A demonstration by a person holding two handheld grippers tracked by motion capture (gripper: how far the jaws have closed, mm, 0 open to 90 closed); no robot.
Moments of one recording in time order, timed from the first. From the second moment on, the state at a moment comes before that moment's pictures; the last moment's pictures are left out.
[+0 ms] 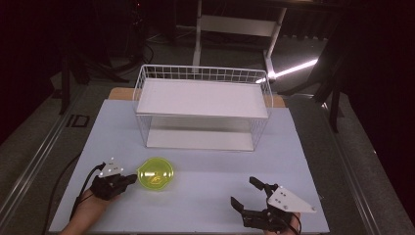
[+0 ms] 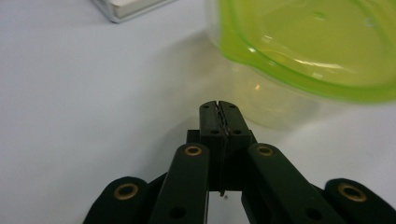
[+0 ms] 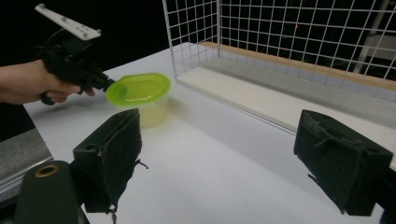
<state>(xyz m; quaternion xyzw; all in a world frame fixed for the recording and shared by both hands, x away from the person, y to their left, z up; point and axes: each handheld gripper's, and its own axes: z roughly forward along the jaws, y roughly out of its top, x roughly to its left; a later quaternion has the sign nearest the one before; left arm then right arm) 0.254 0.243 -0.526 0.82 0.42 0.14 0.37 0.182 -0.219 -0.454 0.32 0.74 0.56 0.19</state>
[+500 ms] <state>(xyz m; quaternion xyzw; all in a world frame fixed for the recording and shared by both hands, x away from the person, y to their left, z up) 0.256 0.206 -0.533 0.83 0.39 0.09 0.39 0.182 -0.219 -0.455 0.31 0.74 0.57 0.19</state>
